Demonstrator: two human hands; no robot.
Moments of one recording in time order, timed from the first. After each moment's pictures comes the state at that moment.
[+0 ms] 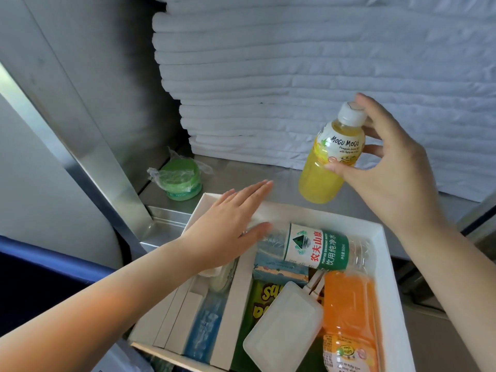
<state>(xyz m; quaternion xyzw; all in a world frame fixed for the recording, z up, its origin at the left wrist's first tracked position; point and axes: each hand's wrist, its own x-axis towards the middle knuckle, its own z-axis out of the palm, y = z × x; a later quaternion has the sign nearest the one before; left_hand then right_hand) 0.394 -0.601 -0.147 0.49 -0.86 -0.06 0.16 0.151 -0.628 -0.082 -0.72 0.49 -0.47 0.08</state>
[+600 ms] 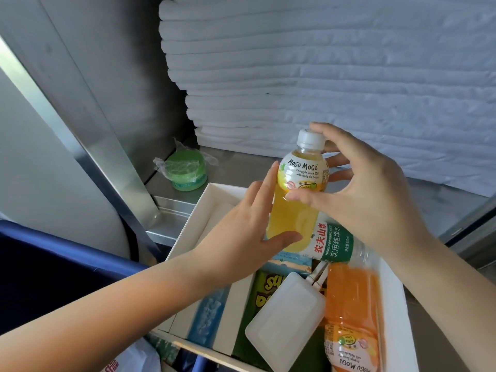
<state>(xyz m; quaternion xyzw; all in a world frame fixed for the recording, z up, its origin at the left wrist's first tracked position) 0.363 -0.560 -0.127 0.51 -0.79 -0.22 0.28 0.180 -0.594 -0.085 -0.79 0.46 -0.39 0.09</state>
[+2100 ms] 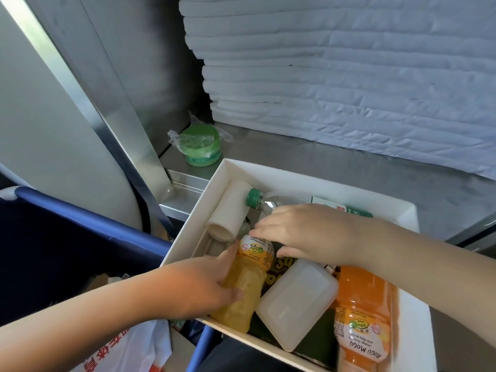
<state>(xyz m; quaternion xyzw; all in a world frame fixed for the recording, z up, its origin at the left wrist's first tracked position) 0.428 -0.506 -0.164 0.62 -0.64 -0.43 -0.14 0.228 -0.607 -0.157 -0.99 0.13 0.05 0.04</state>
